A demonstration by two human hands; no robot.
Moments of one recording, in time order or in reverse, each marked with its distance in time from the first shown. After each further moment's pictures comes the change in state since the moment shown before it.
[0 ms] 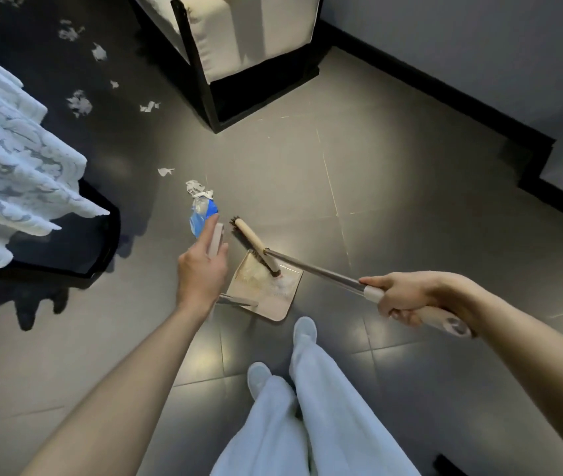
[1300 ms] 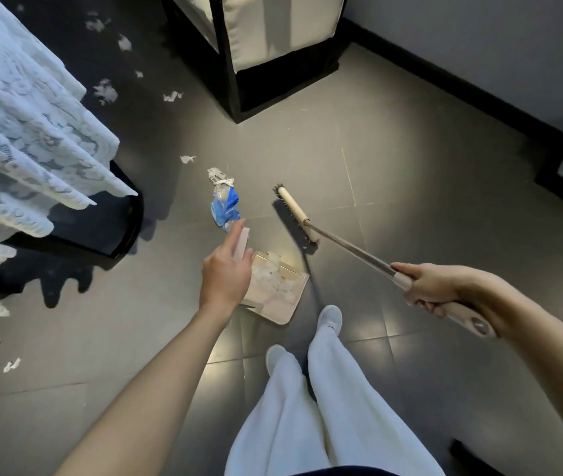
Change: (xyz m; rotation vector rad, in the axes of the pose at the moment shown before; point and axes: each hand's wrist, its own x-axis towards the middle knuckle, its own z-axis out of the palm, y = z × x) left_hand -0.054 -0.052 -0.045 -0.013 -0.057 0.016; right_hand -0.008 -0.002 0.074 -0.002 0.222 -0.001
